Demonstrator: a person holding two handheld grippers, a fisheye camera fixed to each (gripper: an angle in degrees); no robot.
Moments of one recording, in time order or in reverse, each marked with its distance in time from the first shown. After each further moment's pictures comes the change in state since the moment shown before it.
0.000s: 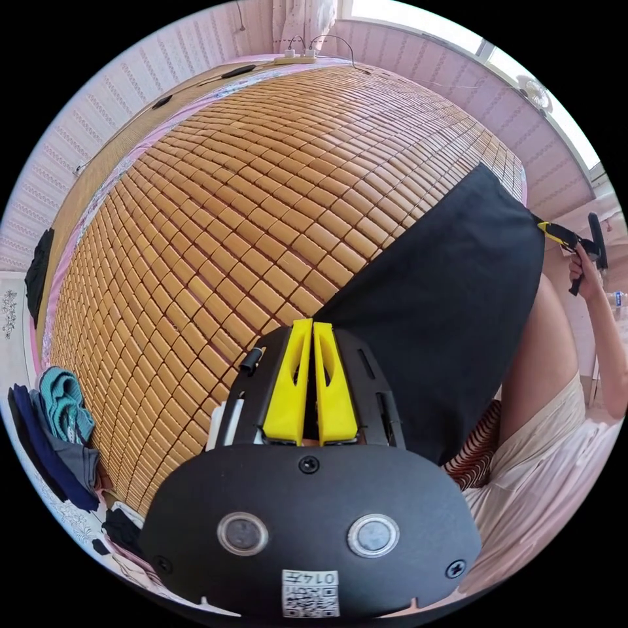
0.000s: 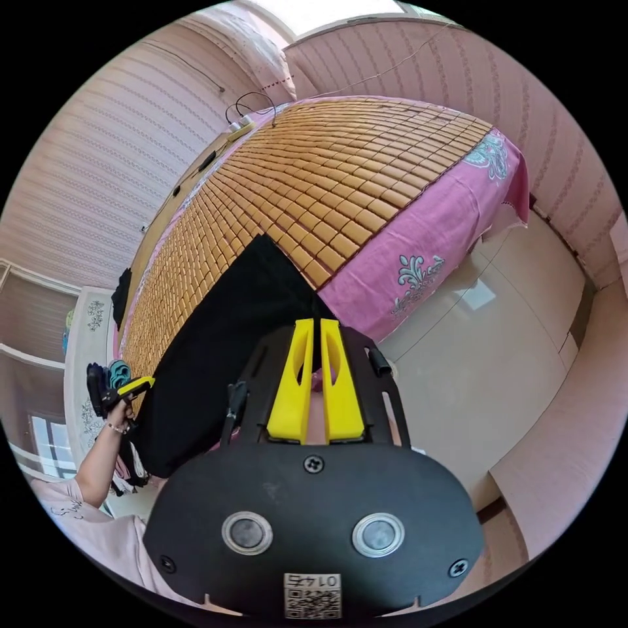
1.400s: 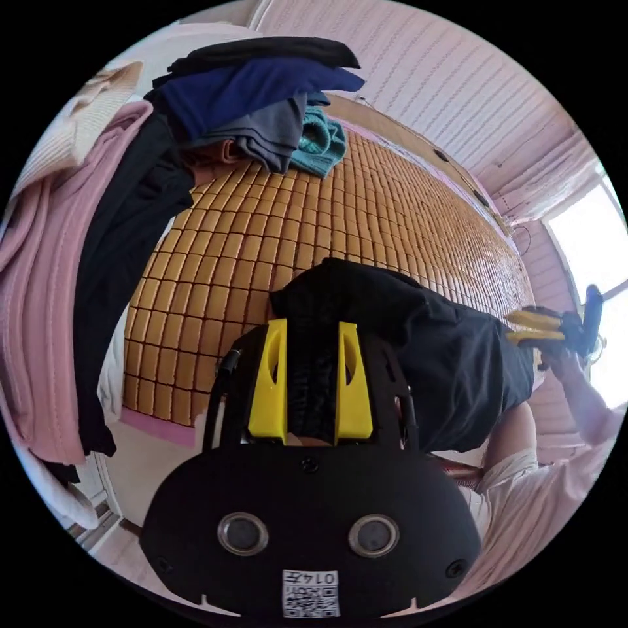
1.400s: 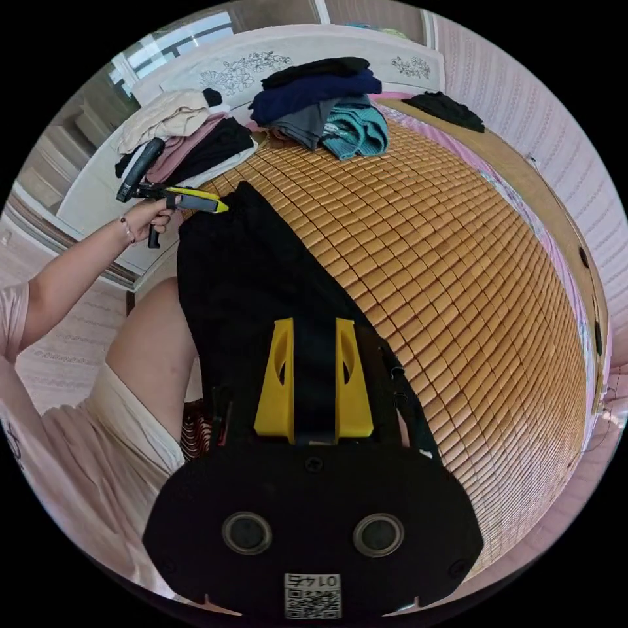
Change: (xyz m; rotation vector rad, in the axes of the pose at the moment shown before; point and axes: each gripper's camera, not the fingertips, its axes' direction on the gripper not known) left arm -0.269 0.635 -0.048 0.332 0.048 -0.803; right arm -0.768 0.248 0.276 -0.430 -0.165 -1.644
